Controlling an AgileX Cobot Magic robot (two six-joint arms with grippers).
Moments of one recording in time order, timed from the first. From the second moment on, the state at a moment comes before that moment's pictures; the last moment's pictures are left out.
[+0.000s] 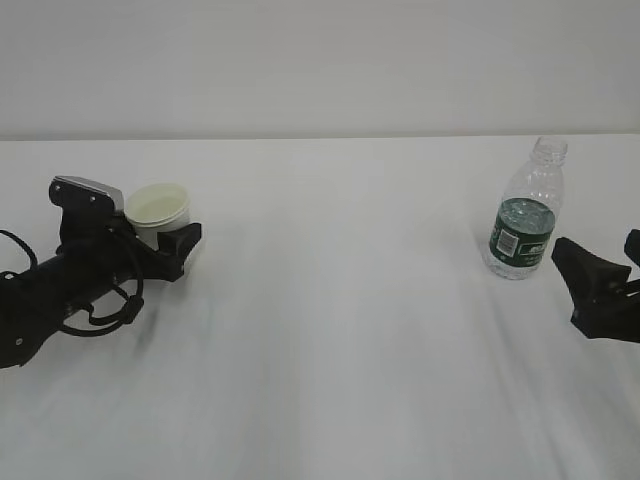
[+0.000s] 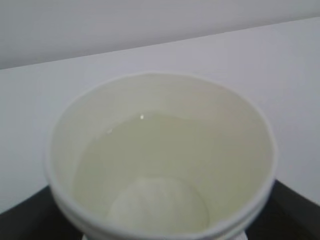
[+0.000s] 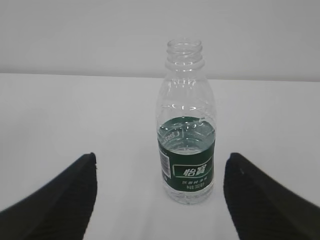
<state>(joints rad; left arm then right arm) -0.16 2.27 -0.83 0.31 -1.15 -0.11 0.13 1.56 -0.13 -0.08 -1.15 0.02</state>
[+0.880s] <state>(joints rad) -0.16 2.23 -0.75 0.34 -1.15 -0.11 0.13 1.56 -0.13 -0.08 -1.15 0.02</state>
